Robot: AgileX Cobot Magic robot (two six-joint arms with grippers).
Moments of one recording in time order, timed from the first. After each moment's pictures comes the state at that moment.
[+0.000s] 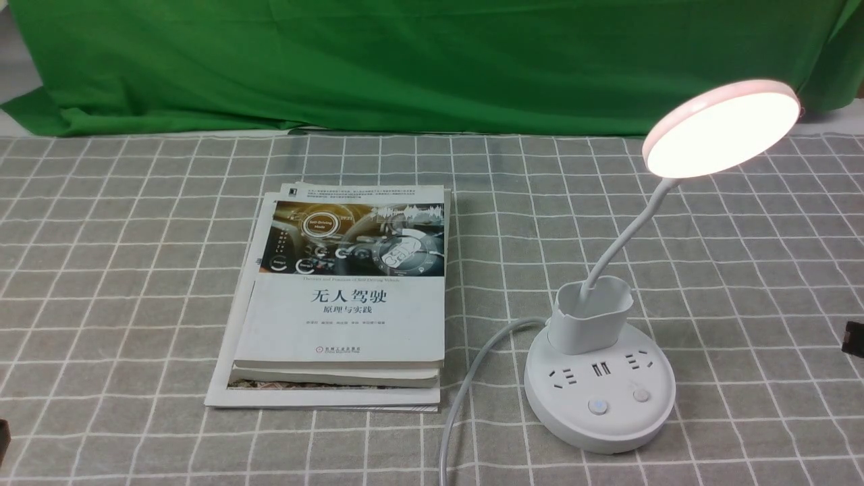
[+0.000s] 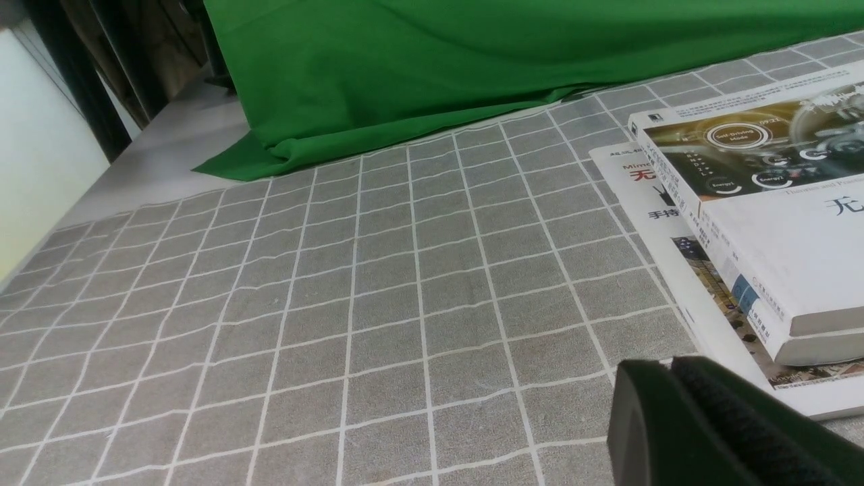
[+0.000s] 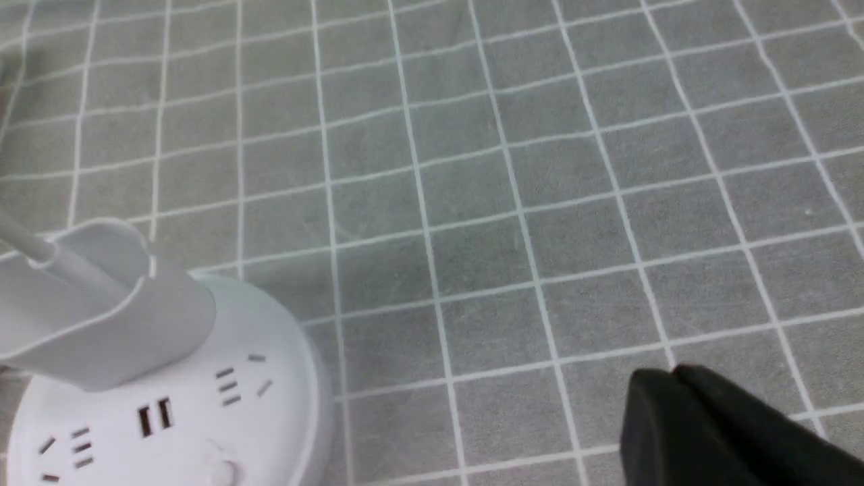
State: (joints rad) right arm 0.03 0.99 -0.56 0.01 0.40 0.14; left arm 0.02 0.00 0.01 0.06 0.24 0.22
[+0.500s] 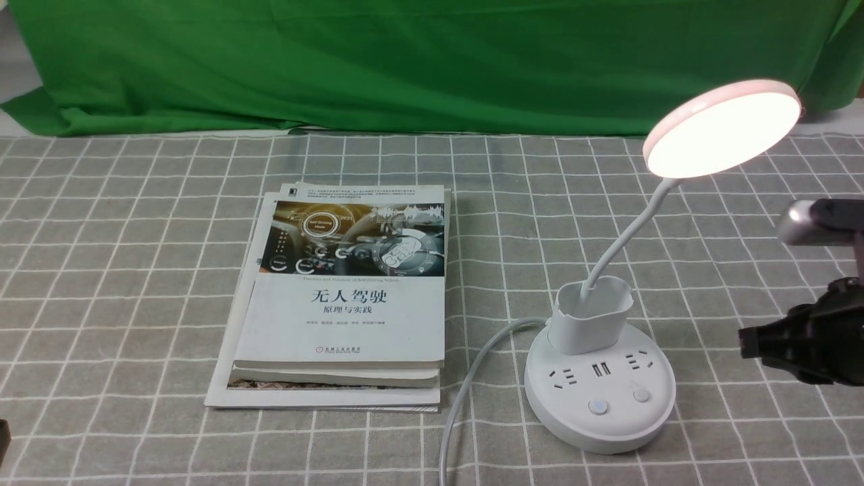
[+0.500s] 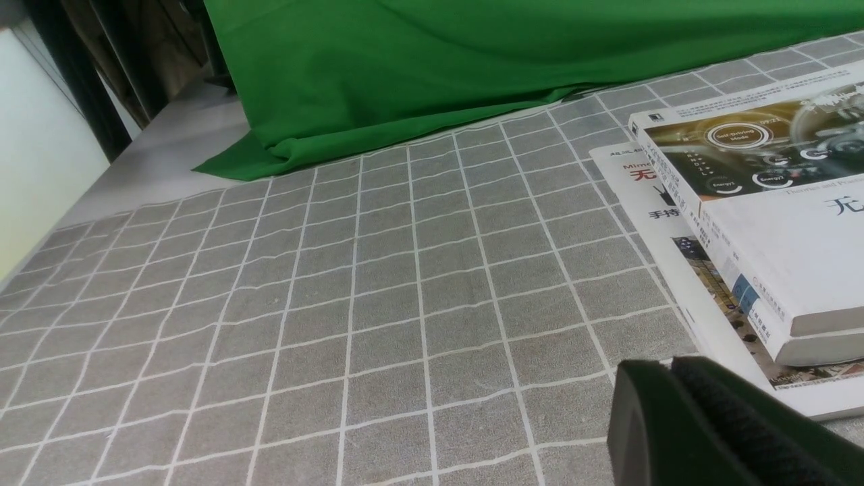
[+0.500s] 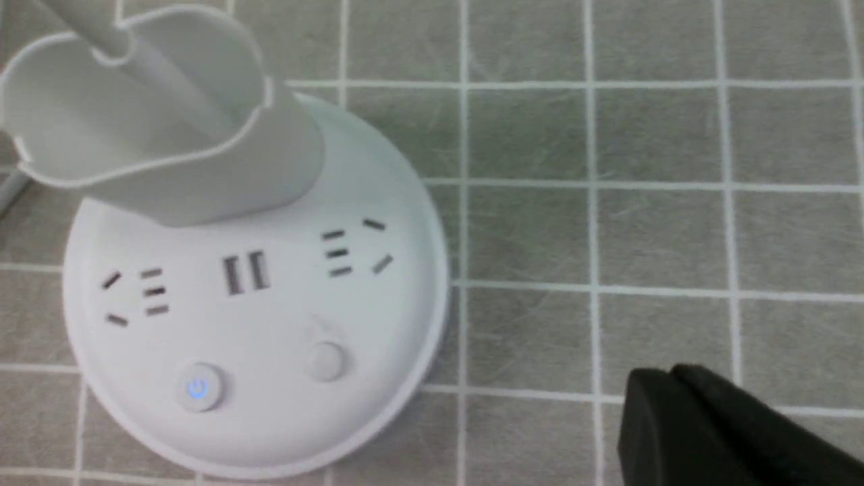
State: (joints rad) right arm 0.22 1.28 -0.73 0.05 0.54 0.06; left arm 0.02 0.00 0.01 0.06 0.24 0.22
